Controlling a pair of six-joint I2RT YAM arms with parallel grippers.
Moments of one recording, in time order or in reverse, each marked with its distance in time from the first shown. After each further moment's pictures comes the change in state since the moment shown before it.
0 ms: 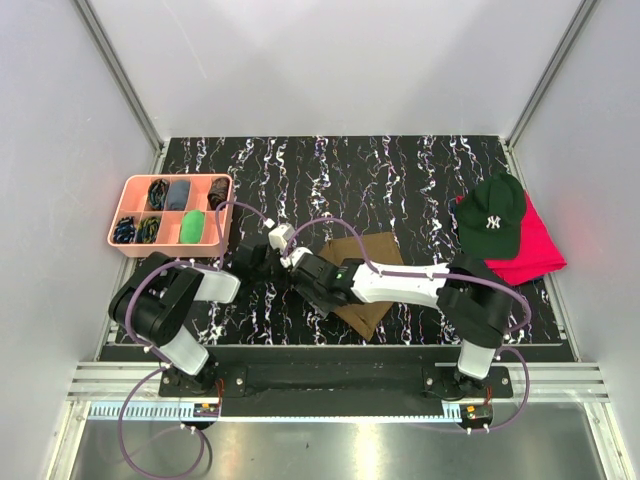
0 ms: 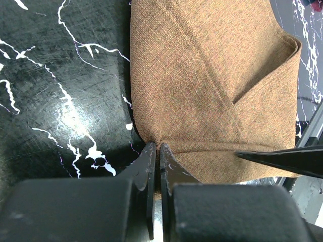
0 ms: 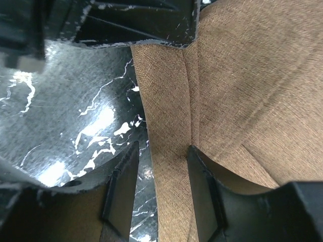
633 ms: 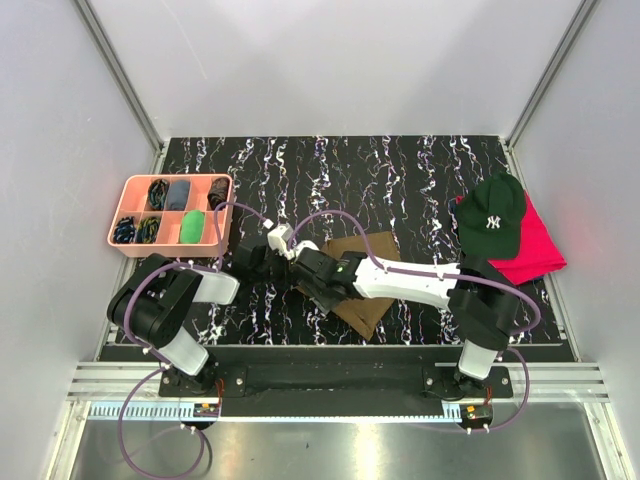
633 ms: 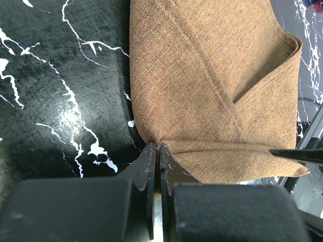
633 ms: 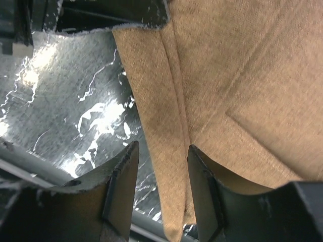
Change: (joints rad) left arm 0.001 -0.013 -0.013 0.005 -0.010 0.000; right arm 0.000 -0.031 0.081 -0.170 0.019 0.105
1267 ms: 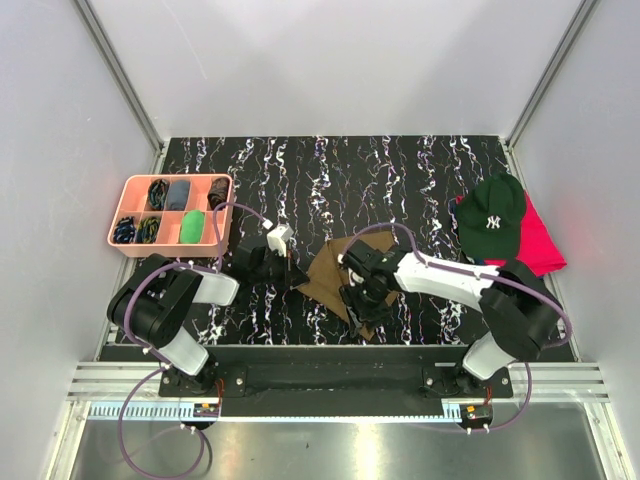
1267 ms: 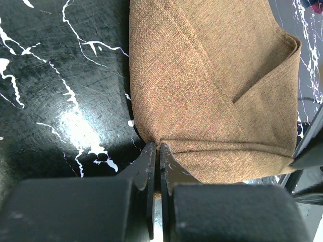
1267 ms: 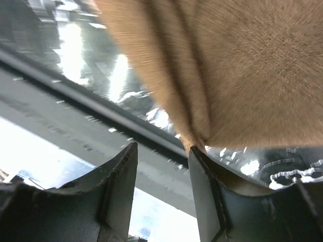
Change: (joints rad) left arm 0.001 0.000 -0.012 0.025 -0.001 0.000; right arm -0.239 -0.174 -0.314 -0.071 -0.541 0.192
